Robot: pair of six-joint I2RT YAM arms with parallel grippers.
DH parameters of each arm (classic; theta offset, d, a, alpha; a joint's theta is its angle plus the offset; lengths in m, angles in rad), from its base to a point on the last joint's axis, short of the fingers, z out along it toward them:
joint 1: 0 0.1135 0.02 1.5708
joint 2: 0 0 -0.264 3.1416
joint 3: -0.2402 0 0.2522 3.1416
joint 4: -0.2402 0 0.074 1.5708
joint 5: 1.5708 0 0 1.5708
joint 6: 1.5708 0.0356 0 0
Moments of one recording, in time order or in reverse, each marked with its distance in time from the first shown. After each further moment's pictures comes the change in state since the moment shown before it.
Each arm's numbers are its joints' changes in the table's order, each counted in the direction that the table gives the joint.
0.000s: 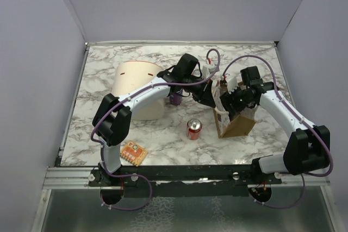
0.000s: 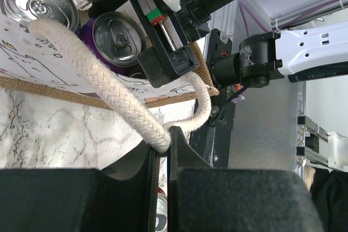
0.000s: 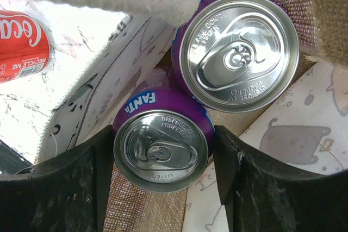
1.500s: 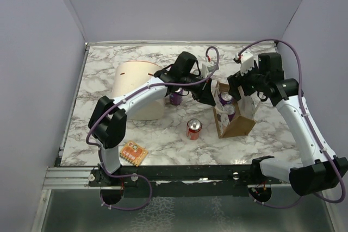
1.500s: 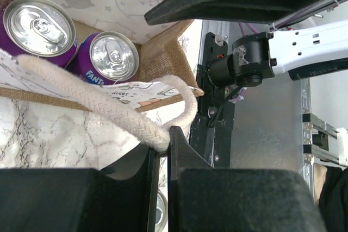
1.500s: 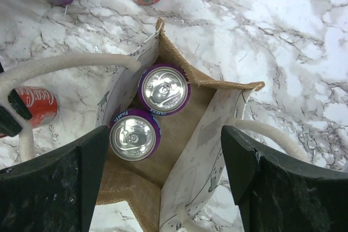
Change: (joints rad) left arm 0.000 0.046 0.005 0.000 0.003 0.028; right arm 0.001 0.191 -0.245 -0.048 0.118 0.081
